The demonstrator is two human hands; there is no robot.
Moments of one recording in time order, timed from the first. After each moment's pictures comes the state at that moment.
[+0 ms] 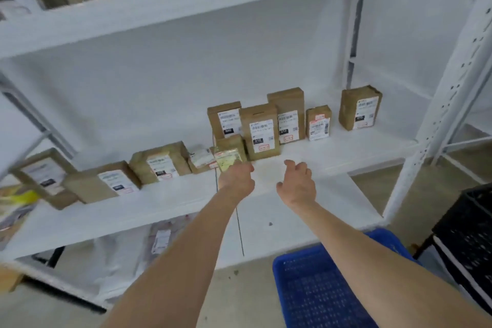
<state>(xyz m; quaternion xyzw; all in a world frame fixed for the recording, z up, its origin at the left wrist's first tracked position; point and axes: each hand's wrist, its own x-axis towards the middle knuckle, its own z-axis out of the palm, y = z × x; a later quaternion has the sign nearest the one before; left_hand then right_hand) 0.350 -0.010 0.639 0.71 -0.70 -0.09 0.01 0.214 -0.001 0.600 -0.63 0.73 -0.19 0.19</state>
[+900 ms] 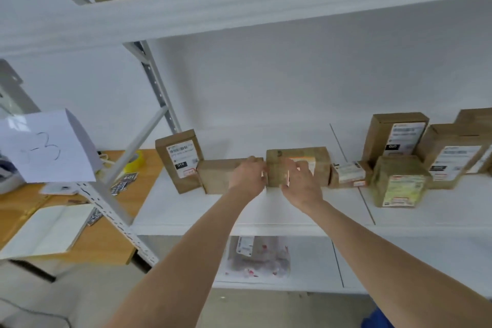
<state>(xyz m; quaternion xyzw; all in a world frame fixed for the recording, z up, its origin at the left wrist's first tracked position) 0.764 -0.040 0.647 0.73 -0.67 -0.08 0.10 0.624 -0.062 0.617 -0.76 0.59 -0.17 0.22</state>
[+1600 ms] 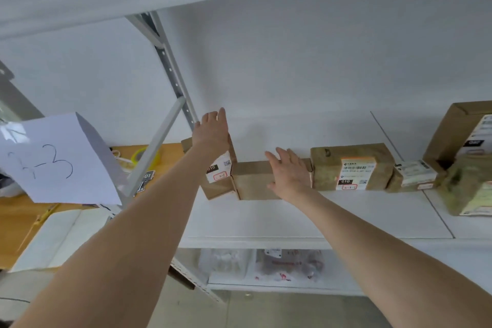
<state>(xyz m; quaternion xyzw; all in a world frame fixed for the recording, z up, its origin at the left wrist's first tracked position) 0.959 -0.111 0.691 0.80 -0.60 0.06 -0.03 0.780 -0.112 0.594 -0.85 0.52 -0.05 0.09</state>
